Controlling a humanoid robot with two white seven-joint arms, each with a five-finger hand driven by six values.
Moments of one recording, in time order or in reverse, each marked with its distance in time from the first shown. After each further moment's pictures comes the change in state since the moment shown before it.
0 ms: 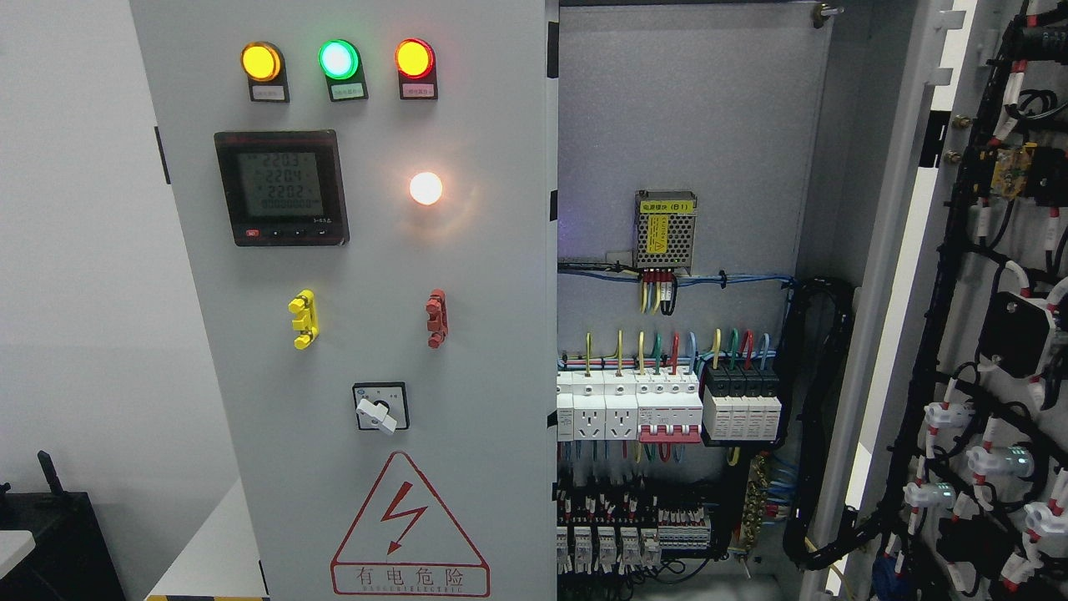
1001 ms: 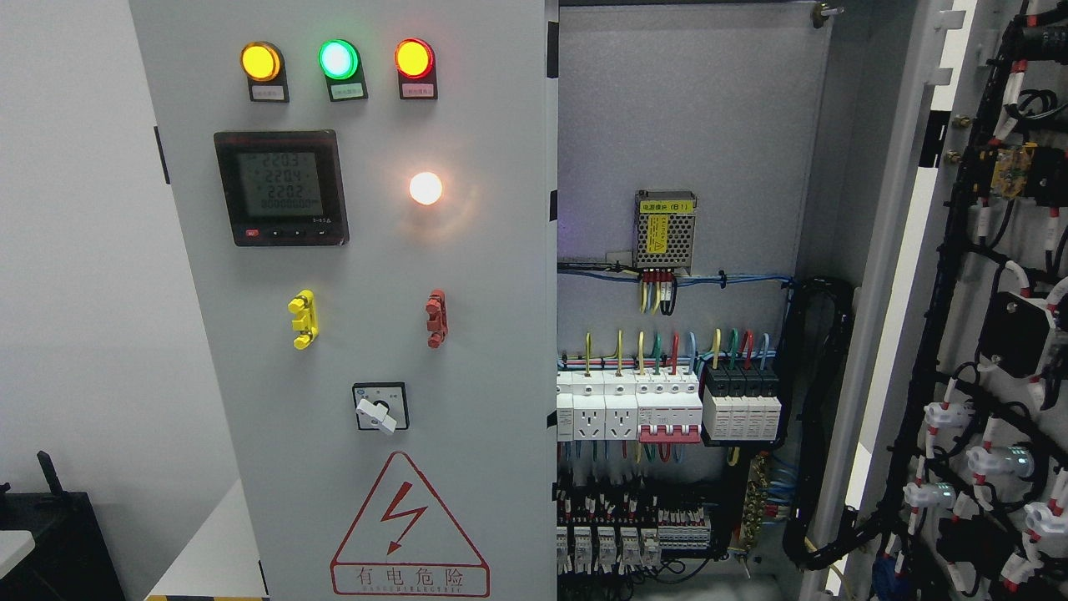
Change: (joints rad) left arm 0.000 0.000 0.000 0.000 0.000 0.005 0.000; right arm -0.209 -0.004 0.055 -0.117 -0.001 0.006 -0.003
